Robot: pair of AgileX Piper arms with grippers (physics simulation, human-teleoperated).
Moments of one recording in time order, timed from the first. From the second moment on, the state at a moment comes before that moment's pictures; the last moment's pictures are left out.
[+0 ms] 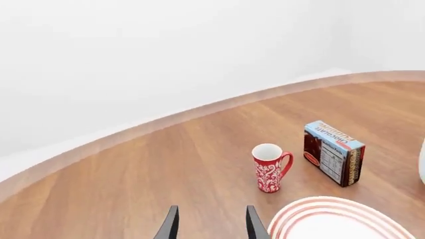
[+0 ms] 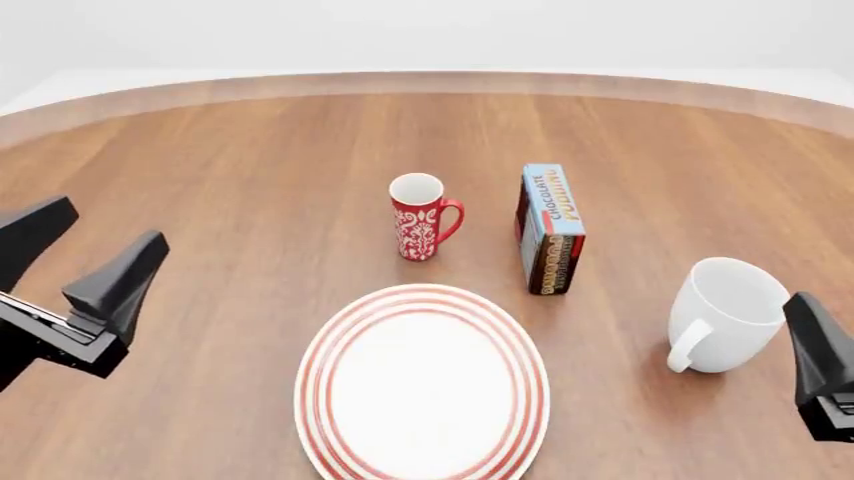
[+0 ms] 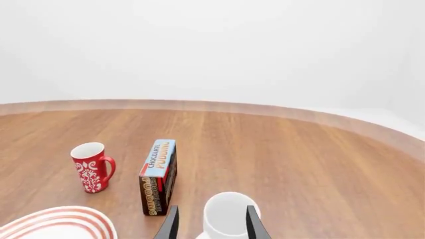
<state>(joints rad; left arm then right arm) -0.33 0.48 -0.16 -0.30 0.16 0.02 0.00 0.00 -0.01 -0.02</state>
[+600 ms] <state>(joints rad) -0.54 0.70 -0.25 -0.41 0.19 0.03 0.00 0.00 -0.02 -0.01</state>
